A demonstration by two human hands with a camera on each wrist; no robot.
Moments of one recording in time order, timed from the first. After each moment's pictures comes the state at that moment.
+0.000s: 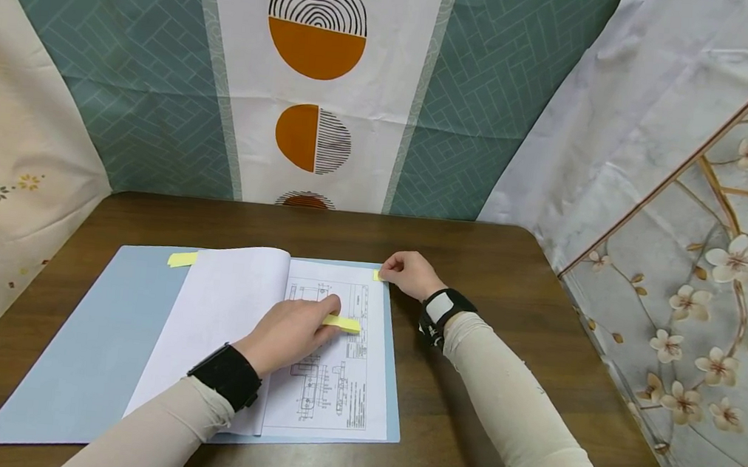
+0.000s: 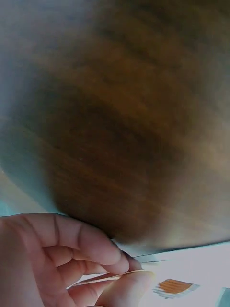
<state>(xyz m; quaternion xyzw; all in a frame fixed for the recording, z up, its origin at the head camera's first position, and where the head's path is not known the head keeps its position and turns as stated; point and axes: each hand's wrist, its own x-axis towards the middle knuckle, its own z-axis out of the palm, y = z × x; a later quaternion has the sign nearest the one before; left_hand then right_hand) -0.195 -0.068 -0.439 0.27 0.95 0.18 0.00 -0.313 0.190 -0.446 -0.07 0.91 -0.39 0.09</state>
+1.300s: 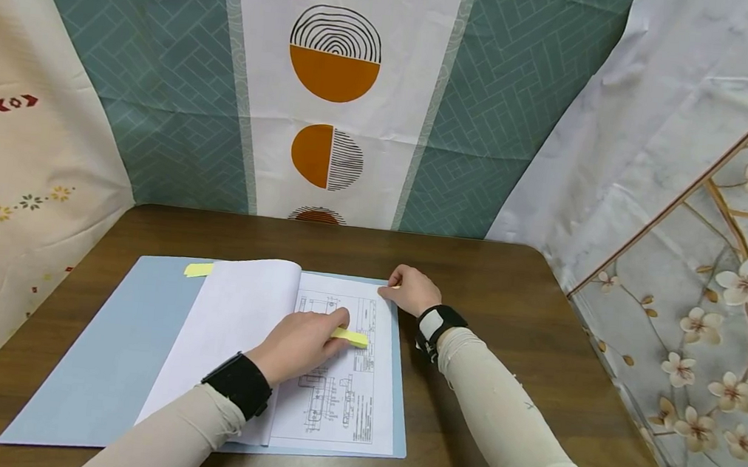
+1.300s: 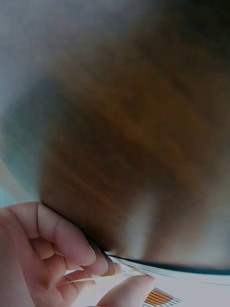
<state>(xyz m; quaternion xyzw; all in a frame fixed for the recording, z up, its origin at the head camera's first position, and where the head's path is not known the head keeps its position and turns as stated) -0.192 -0.070 -0.442 0.27 0.94 0.19 -0.01 -0.315 0.170 -0.455 -0.04 0.96 -0.28 0.05</state>
